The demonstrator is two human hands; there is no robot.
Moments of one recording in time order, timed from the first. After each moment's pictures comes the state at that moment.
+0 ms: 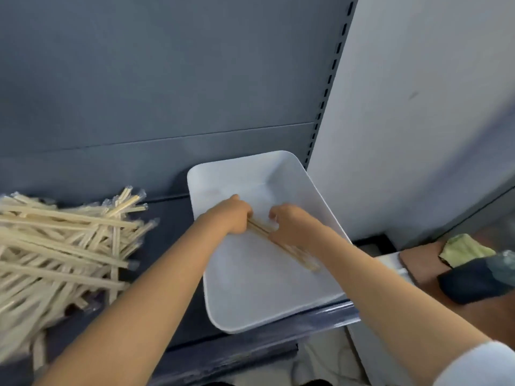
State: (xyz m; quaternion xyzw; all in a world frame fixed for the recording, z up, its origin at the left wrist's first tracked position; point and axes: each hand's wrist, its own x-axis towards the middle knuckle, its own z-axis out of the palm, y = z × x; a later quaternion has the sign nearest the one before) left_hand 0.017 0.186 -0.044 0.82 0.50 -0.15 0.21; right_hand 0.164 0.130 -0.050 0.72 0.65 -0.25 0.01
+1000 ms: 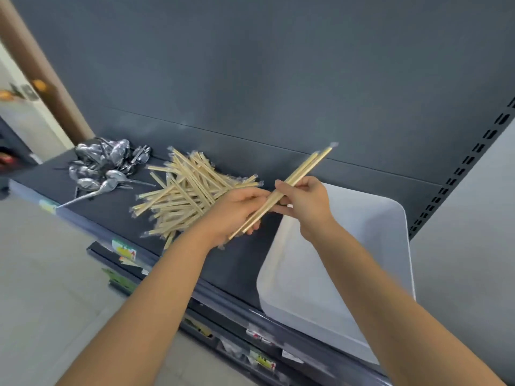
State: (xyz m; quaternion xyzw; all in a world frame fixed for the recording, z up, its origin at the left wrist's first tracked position) left_hand -0.071 0.053 0.045 0.47 0.64 0.43 0.44; right_hand 0.057 0.127 0.041 0.42 0.46 -0.66 -0.42
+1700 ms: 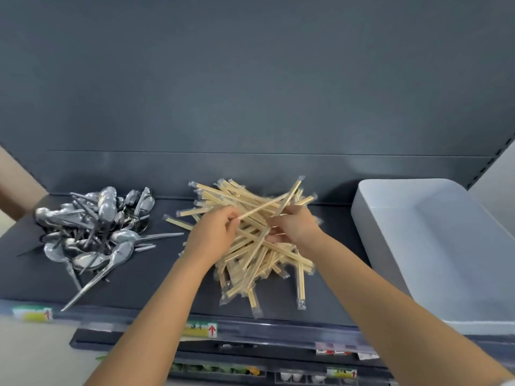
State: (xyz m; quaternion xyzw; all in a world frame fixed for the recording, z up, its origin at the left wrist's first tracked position) left_hand -0.338 0.085 -0.010 0.69 0.66 0.25 0.14; right_hand -0.166 0.115 0.003 0.59 0.42 -0.60 -0.34
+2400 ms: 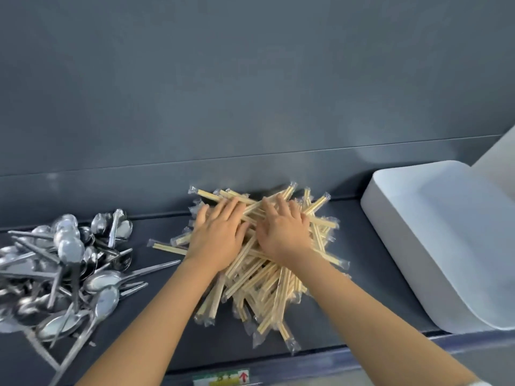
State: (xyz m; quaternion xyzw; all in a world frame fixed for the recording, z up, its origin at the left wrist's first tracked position) left_hand -0.378 0.175 -0.055 0.81 0.58 0.07 0.01; right_hand -0.227 0.161 -0.042 0.69 0.70 -0.15 -0.07
